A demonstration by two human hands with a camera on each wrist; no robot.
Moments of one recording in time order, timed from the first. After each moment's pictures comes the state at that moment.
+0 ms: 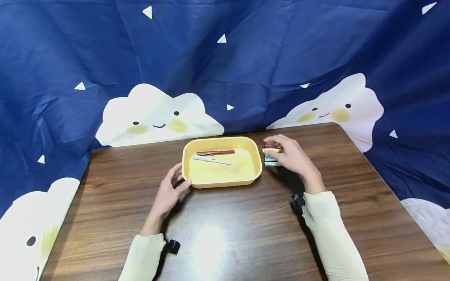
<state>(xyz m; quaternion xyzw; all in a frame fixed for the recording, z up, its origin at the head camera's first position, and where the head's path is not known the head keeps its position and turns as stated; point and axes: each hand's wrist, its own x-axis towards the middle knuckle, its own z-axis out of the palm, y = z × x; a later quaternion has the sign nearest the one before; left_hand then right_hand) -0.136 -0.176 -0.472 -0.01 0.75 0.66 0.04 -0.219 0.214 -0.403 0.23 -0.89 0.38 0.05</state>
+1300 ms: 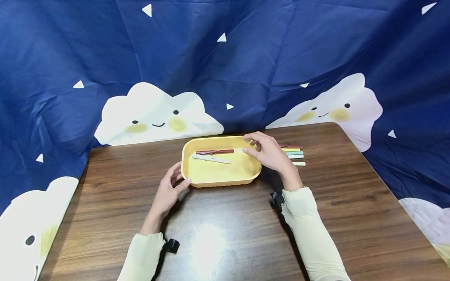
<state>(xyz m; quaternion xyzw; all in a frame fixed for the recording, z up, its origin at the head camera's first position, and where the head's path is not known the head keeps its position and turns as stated) -0.136 -0.176 -0.471 -0.01 0.75 0.66 0.04 -0.221 0.154 -0.391 0.25 -0.89 0.39 0.05</state>
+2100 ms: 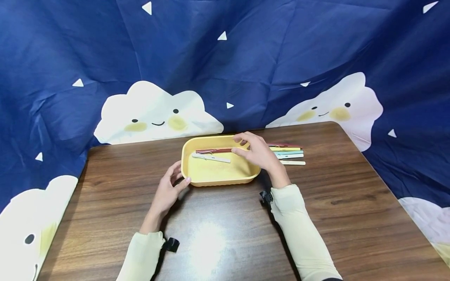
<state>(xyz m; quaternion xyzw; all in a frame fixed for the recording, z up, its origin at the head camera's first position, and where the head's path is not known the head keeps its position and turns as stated) -0.136 -0.176 -0.472 -0.01 0.74 0.67 0.04 -0.228 0.127 -0.399 0.25 -0.88 0.40 0.02</state>
